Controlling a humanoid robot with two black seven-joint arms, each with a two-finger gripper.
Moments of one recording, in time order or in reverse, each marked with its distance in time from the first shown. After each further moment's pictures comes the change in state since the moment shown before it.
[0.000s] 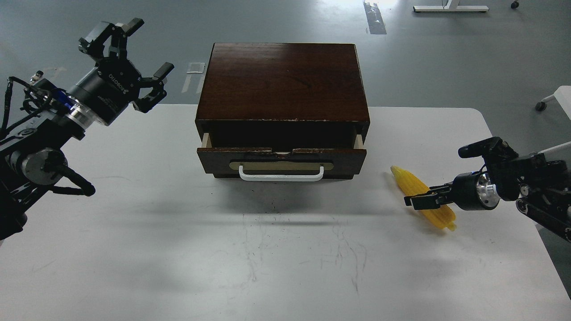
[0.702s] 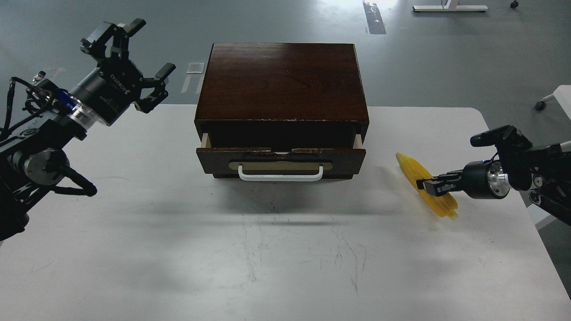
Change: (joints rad) left arm 0.000 -0.007 0.000 0.000 0.002 0.001 0.000; right arm 0.092 -0.075 0.006 0.040 0.004 -0.041 0.011
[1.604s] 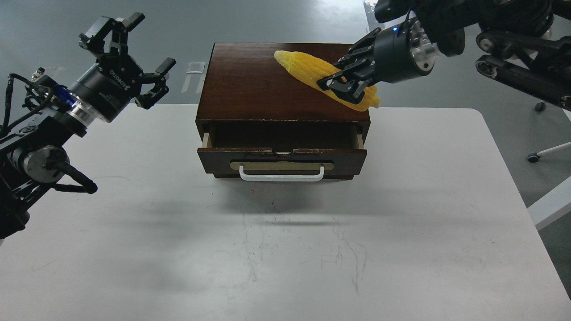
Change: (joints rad) left arm -0.001 0.002 -0.019 -0.014 0.003 0.002 0.000; right arm 0.748 0.208 -0.277 0.312 -0.042 0.037 0.000
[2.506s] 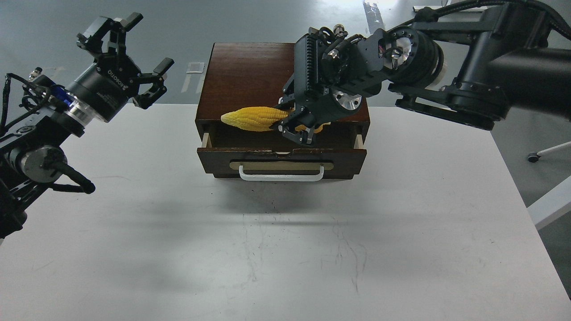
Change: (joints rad) left arm 0.001 0.010 -0.001 -0.001 0.003 -0.001 0.000; right arm -0.039 0.271 -0.125 -0.112 -0.258 -0.221 0.000
